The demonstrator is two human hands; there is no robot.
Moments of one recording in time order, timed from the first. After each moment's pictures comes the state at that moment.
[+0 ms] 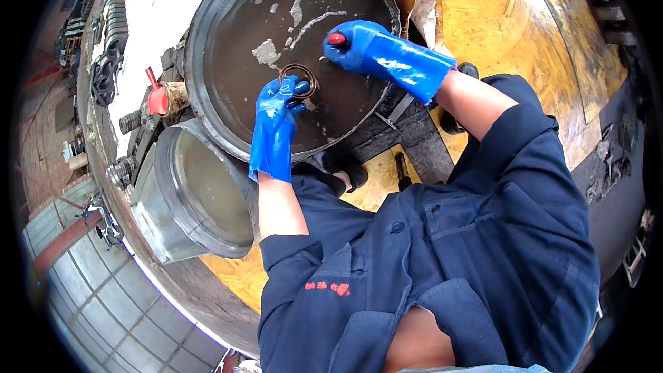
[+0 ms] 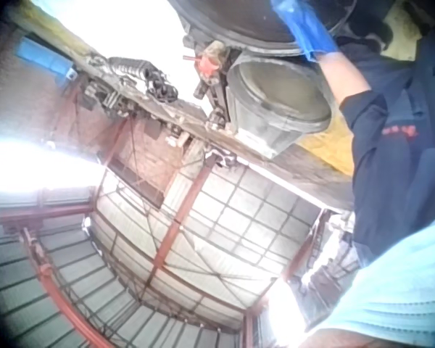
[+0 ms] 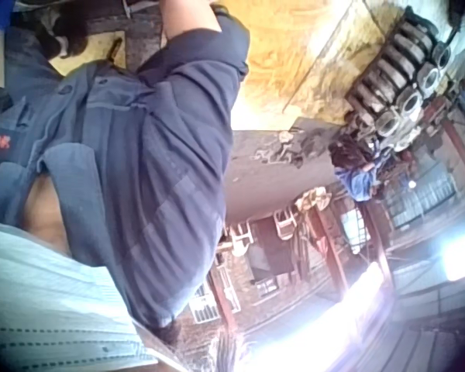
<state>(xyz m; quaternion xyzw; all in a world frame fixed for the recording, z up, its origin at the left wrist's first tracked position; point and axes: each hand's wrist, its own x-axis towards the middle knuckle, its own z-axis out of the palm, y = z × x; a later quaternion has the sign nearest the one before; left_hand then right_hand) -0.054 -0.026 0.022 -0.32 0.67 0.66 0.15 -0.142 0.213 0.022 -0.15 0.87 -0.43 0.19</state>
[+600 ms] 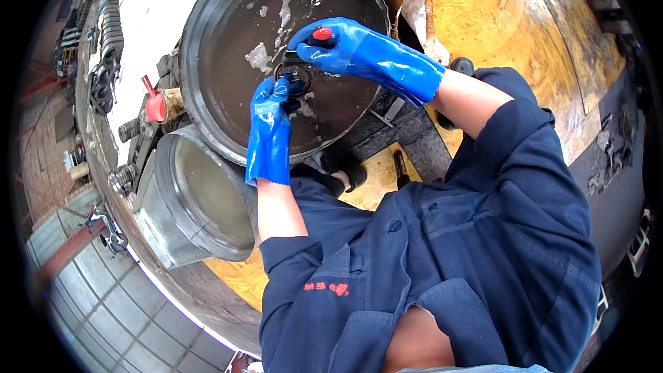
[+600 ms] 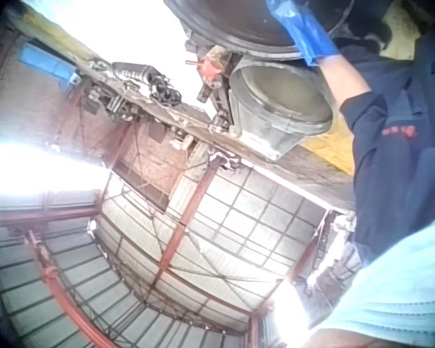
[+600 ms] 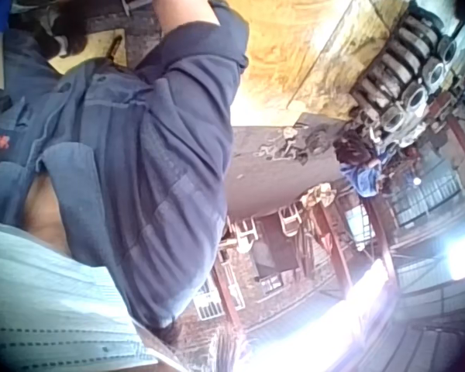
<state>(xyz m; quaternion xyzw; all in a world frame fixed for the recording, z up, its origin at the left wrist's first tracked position) -0.059 -0.025 0.014 -0.27 0.71 0.64 0.13 -0.135 0.207 0.041 -0.19 0.69 -0.69 0.14</state>
